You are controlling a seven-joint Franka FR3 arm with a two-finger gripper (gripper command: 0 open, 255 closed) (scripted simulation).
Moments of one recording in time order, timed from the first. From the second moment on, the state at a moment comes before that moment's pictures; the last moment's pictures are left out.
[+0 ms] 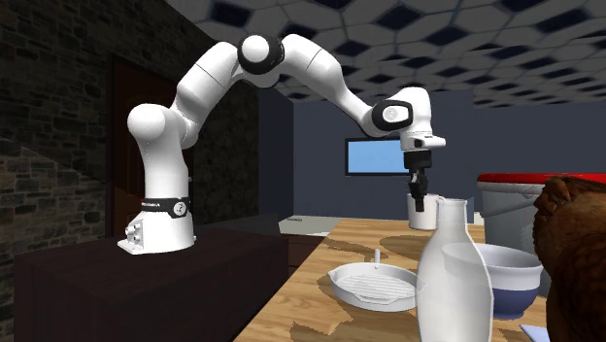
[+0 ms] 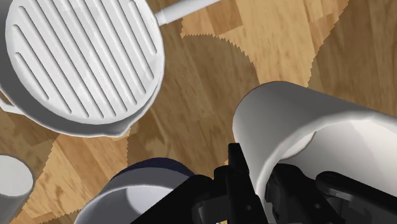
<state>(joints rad) 0.55 0.70 0.02 -1.48 0.01 2.25 0.64</state>
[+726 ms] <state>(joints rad) 0.55 0.78 0.02 -1.49 0.01 2.34 0.64</state>
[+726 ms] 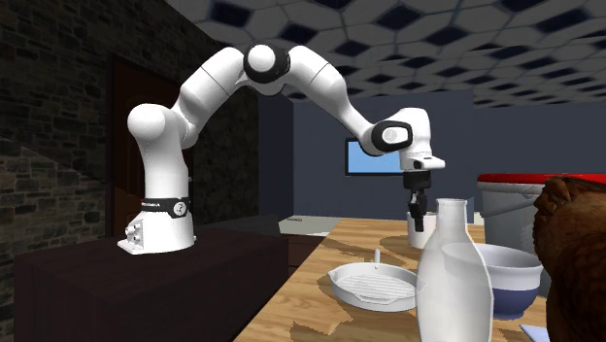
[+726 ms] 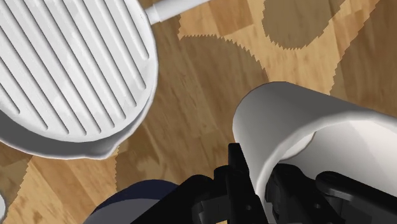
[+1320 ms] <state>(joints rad) 0.55 0.88 0.02 -1.47 0.01 2.41 0.64</state>
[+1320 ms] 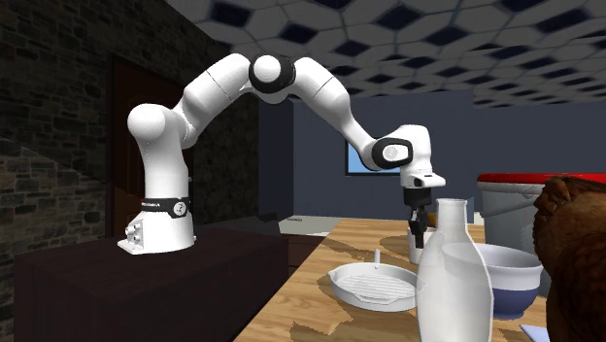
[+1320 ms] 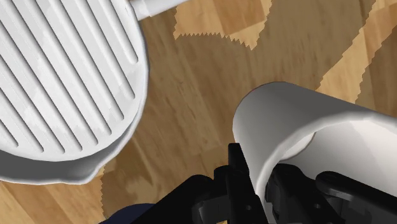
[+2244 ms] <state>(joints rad) 0.55 0.90 0.02 -1.46 0.01 2.42 0.64</state>
